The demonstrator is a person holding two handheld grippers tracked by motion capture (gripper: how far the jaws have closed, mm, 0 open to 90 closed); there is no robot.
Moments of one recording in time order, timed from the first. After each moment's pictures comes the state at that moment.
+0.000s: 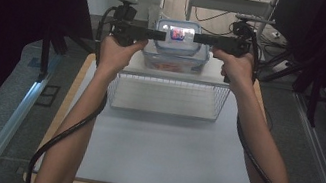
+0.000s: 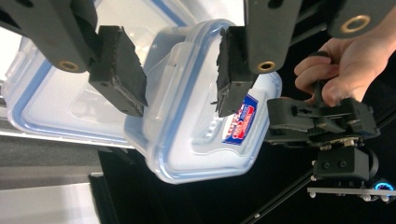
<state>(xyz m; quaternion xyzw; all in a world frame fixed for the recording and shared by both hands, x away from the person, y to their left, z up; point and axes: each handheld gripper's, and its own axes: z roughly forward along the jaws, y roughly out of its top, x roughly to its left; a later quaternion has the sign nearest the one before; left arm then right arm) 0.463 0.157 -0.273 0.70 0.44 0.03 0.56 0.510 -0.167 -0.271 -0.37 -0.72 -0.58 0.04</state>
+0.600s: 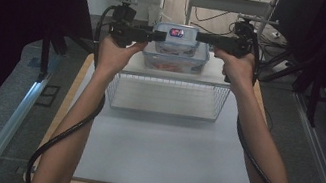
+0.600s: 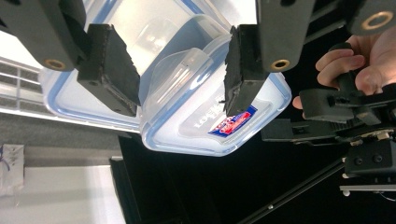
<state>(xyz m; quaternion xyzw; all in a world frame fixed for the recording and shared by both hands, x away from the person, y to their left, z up) 0.451 0.155 -0.270 0.72 0.40 0.09 0.56 0.507 -0.171 -0.269 -0.37 -0.72 -0.59 -0.02</state>
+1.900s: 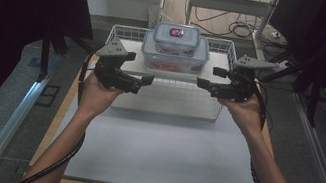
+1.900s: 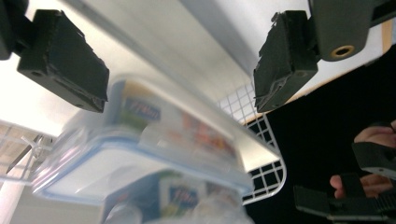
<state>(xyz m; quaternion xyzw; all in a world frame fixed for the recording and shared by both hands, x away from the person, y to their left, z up) 0.356 0.154 -0.323 0.76 0.31 0.22 0.52 0.420 -0.195 -0.322 -0.27 -0.78 -0.55 -0.13</state>
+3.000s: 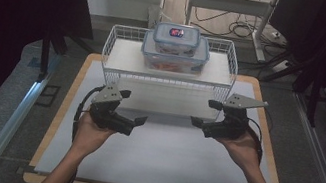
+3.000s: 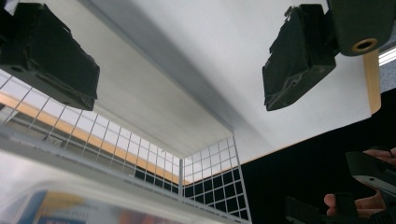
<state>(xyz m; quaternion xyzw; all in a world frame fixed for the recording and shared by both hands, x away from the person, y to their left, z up) 0.298 0.150 -0.398 0.78 0.31 0.19 0.51 0.355 -0.201 -0.381 -0.25 -0.81 -0.51 -0.13</state>
